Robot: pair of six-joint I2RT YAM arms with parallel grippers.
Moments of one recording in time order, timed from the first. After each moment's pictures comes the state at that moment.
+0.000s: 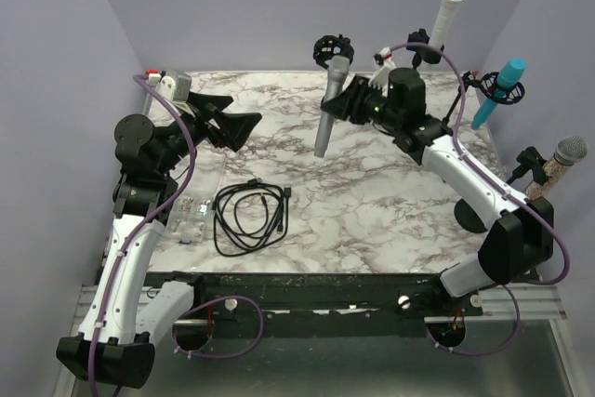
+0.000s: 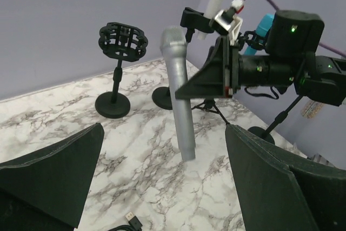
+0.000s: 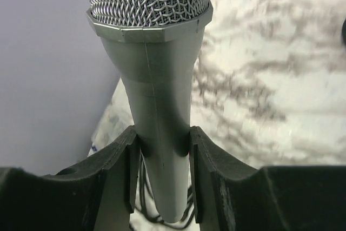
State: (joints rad) left arm -0.15 0.90 1.05 0.04 0.61 -0.41; right arm 0.44 1.52 1.35 -0.03 -0.32 0.59
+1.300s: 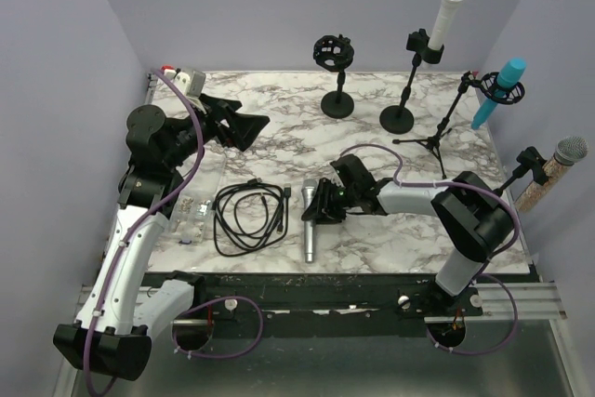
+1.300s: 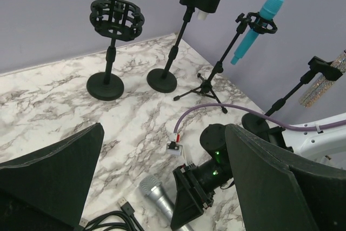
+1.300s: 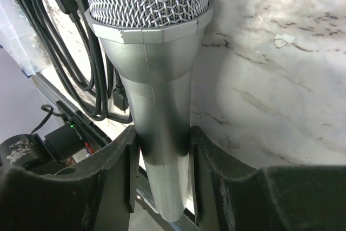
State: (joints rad) left arm -0.20 0.95 1.08 -0.05 0.59 -0.39; right arm 0.71 1.71 0.80 0.04 -0.41 0.93
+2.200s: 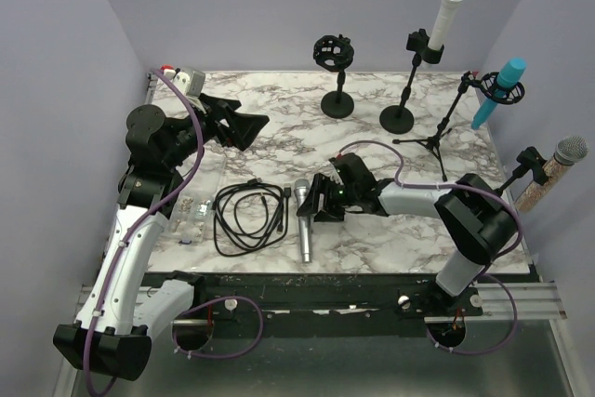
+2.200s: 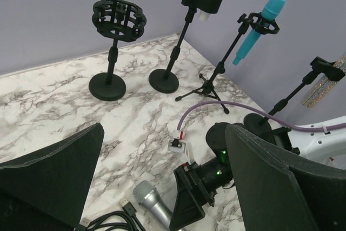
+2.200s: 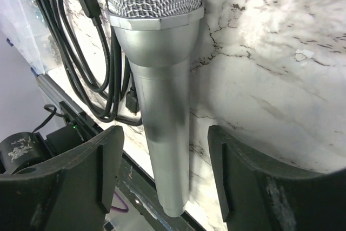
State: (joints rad) left arm -0.20 0.95 1.09 -0.06 0.58 -0.38; right arm 0.71 1.70 0.79 0.10 -0.40 0.91
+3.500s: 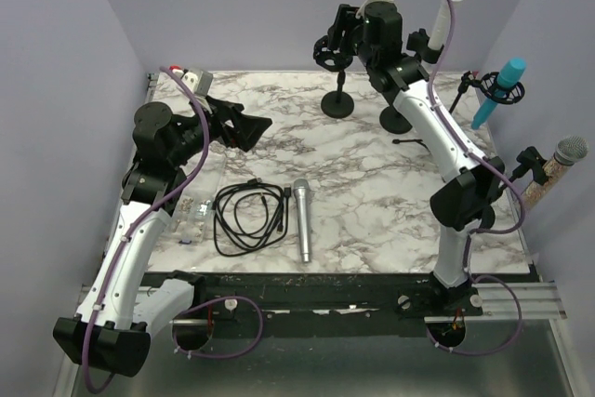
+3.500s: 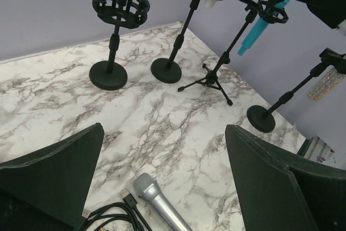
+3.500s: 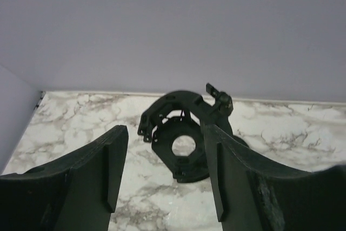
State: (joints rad) left arm -0.22 0.97 1.09 -0.10 0.56 -0.36; right arm 0.48 1.93 2.08 -0.30 0.24 0.27
